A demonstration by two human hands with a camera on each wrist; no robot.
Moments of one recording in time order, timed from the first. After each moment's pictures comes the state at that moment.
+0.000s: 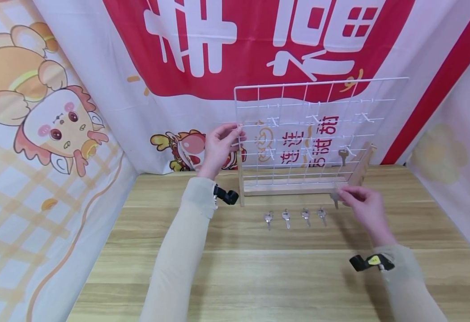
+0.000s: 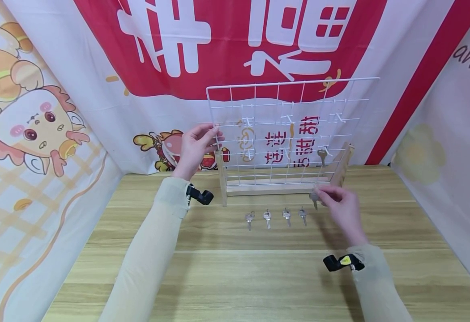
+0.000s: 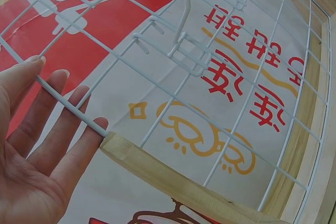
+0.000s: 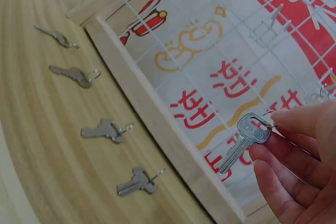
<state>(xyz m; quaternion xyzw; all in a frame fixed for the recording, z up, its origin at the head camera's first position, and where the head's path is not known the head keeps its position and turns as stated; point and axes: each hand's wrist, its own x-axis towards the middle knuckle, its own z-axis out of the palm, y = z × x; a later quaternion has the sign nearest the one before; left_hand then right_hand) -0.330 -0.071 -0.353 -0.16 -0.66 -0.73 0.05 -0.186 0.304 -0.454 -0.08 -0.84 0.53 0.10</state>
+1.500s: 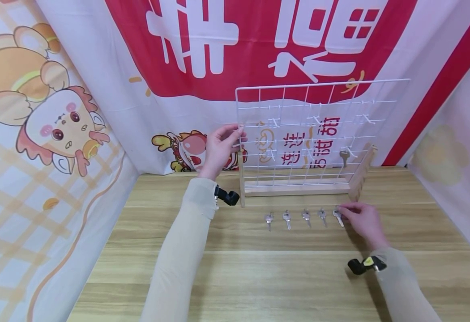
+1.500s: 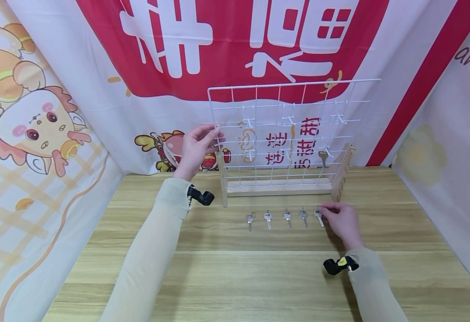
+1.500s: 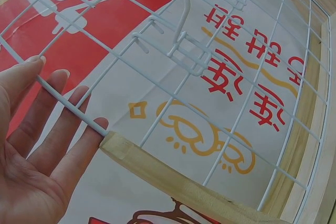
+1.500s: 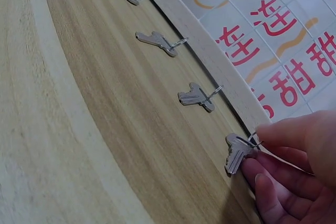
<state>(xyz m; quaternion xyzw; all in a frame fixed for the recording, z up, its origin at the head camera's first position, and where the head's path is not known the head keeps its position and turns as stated) -0.331 -0.070 -0.354 -0.17 -0.65 -0.74 0.06 -0.194 0.323 -0.514 -0.13 -0.88 0.45 0.01</state>
